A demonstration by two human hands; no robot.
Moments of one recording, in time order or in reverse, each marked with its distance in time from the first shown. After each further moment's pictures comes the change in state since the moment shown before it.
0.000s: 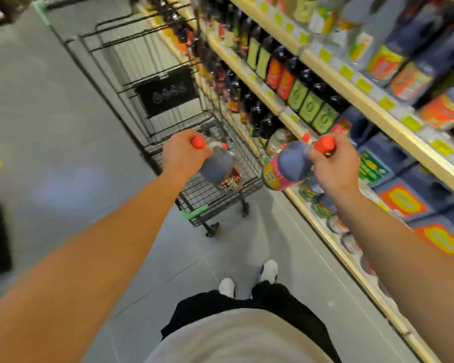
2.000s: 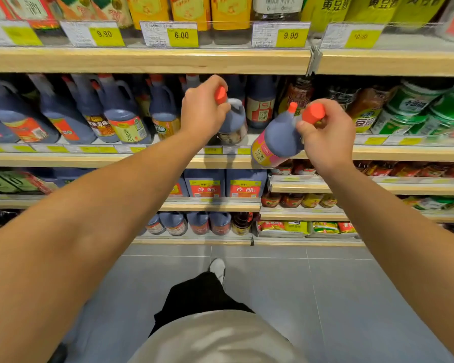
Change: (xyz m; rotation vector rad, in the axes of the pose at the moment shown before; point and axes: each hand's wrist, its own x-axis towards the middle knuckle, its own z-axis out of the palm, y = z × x) left_hand -0.470 0.535 0.488 -0.078 -0.444 1.128; right_hand -0.205 0.359 -0.639 -0.120 0.837 0.305
